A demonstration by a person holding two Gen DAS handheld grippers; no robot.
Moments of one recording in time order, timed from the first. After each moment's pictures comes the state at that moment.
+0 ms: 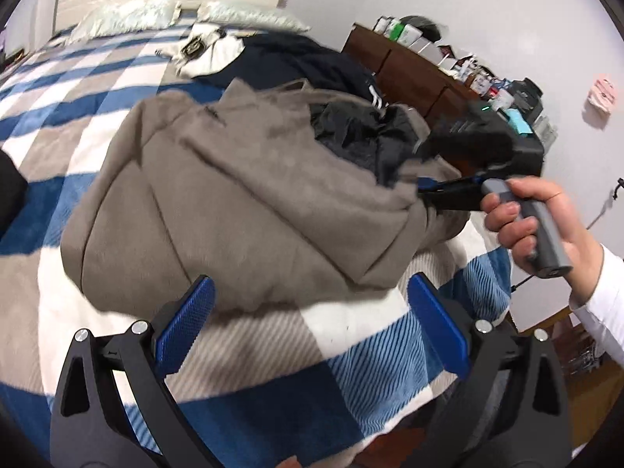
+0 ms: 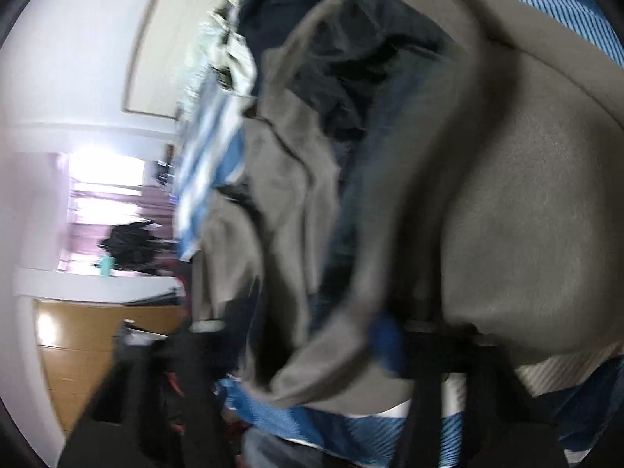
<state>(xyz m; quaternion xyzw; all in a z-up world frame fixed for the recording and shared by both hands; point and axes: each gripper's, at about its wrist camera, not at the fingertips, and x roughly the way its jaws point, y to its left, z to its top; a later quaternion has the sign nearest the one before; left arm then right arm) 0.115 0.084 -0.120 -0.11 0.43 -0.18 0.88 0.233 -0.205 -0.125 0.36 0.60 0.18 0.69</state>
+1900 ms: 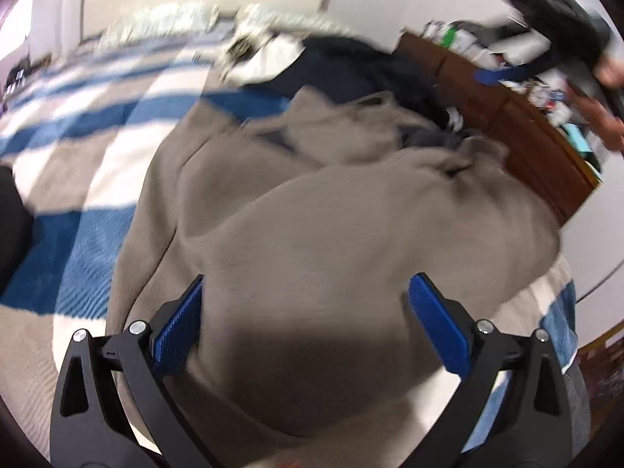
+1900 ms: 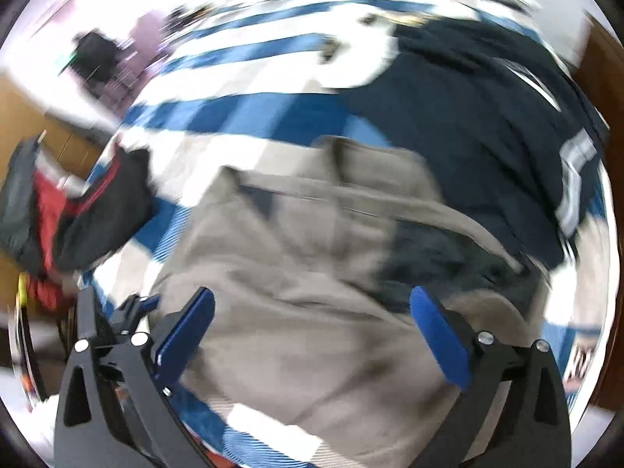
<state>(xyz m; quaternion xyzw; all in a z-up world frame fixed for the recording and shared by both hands) 0.195 0.108 -0.160 -0.08 0.41 -0.11 0.90 0.343 -0.047 -0.002 -0.07 0.59 0.34 0.73</state>
